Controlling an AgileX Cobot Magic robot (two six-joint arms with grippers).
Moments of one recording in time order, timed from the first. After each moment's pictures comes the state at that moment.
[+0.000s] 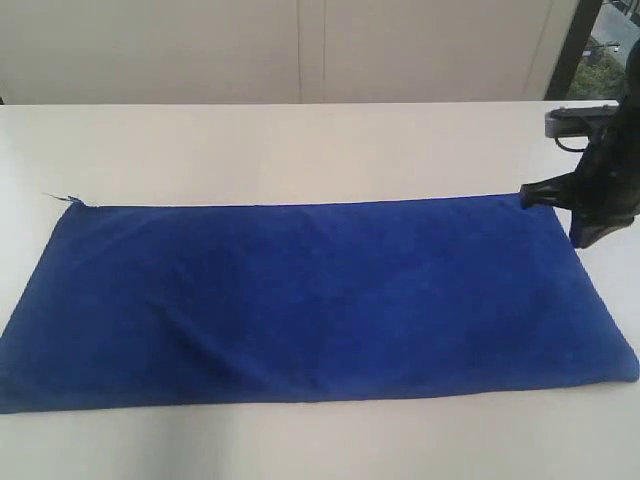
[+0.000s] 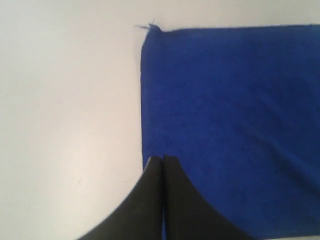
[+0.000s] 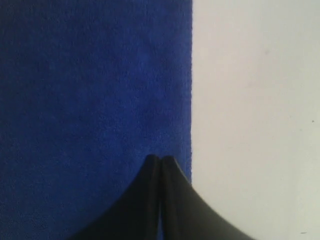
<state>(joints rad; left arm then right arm) -0.03 0.99 -0.84 -0.05 0.78 0.05 -0.02 1.93 -1.32 -0.06 0.87 0.03</state>
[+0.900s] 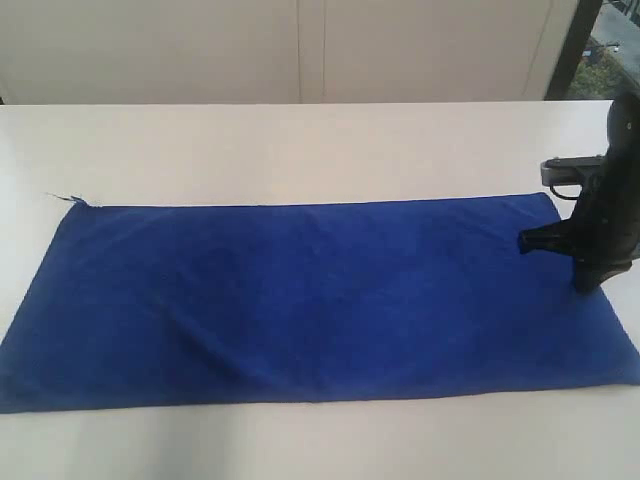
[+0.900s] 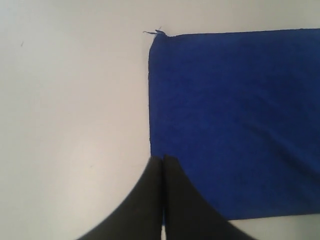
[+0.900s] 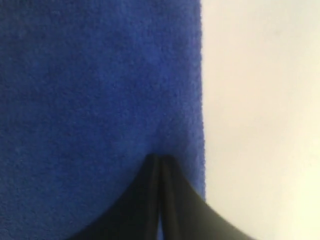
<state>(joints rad) -0.03 0.86 -0.84 -0.03 0.88 0.04 -0.02 1.99 -1.21 -0.14 0.82 0.13</state>
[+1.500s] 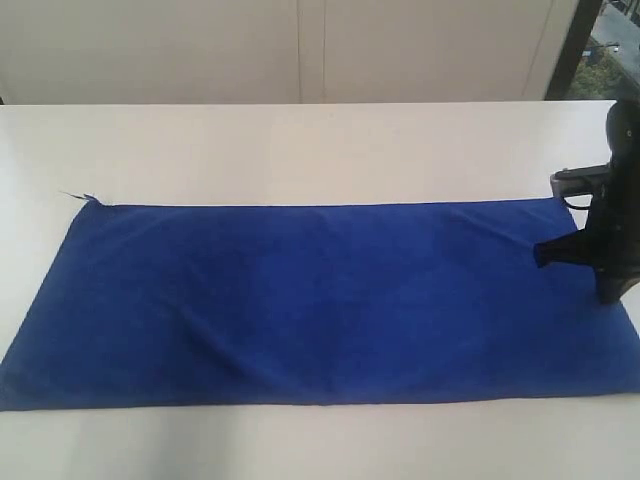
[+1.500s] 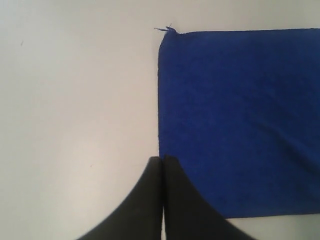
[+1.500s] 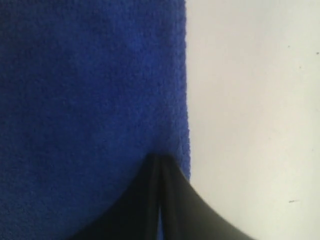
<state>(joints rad) -0.03 0.86 -0.84 -0.03 0.89 0.04 -0.02 1.99 -1.21 -0.25 0.88 0.18</state>
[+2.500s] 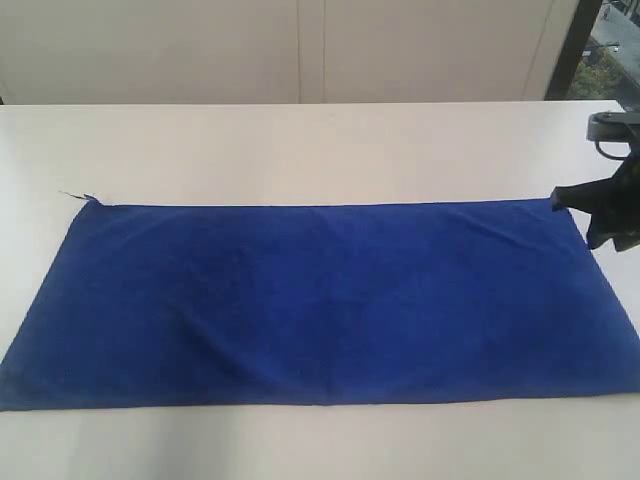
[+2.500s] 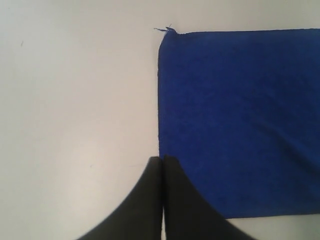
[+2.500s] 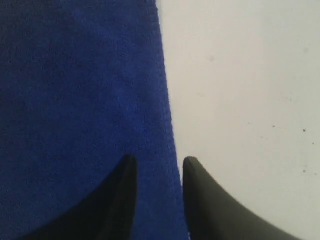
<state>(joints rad) -0.03 0.86 -0.84 -0.03 0.89 0.04 -0.12 1.89 -1.20 -0.01 0.68 -0.01</state>
